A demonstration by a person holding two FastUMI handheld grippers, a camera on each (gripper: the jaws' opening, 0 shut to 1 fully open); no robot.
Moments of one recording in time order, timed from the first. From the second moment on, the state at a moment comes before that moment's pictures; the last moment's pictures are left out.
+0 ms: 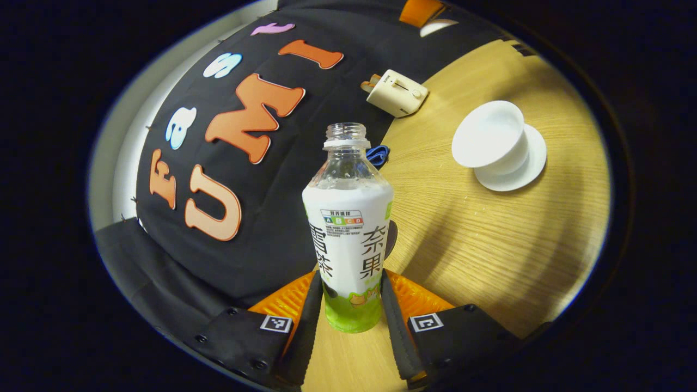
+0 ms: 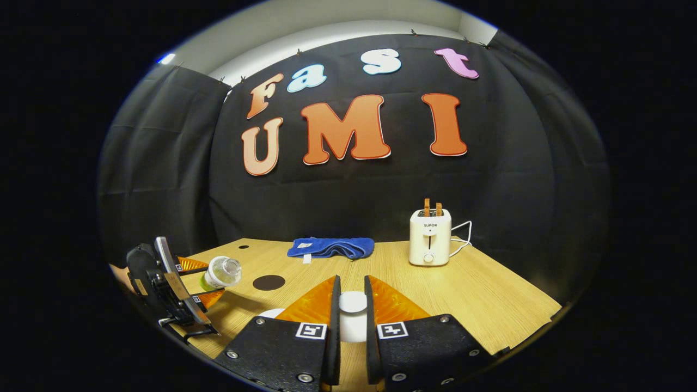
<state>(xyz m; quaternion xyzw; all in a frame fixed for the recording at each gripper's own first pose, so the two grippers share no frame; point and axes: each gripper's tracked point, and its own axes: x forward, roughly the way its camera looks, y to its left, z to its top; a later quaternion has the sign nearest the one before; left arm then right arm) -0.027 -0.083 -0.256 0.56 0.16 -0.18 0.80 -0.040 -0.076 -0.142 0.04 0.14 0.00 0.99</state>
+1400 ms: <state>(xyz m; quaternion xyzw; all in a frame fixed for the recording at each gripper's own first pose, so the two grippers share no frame) -0.009 -0.113 -0.244 0.77 0.06 -0.23 0.59 -0.051 -0.087 -0.144 0.04 0.14 0.00 0.99</state>
